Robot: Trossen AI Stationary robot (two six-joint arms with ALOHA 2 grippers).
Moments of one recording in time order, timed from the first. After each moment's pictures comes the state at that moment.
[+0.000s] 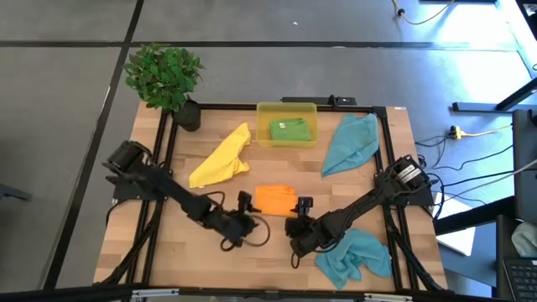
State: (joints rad) left arm -0.50 1.75 0.83 0.14 -0.56 0.09; right arm 0.55 1.96 1.19 -0.50 0.59 0.44
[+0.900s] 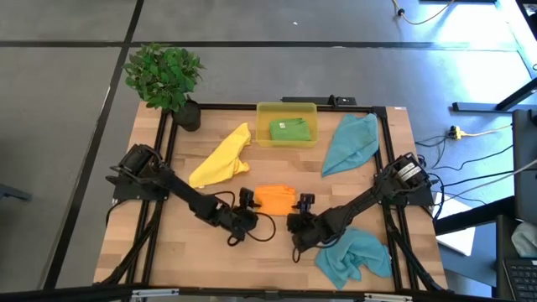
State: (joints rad) left arm -0.43 1.87 0.84 0.10 -0.57 0.09; right arm 0.51 1.96 1.09 -0.40 0.63 0.44
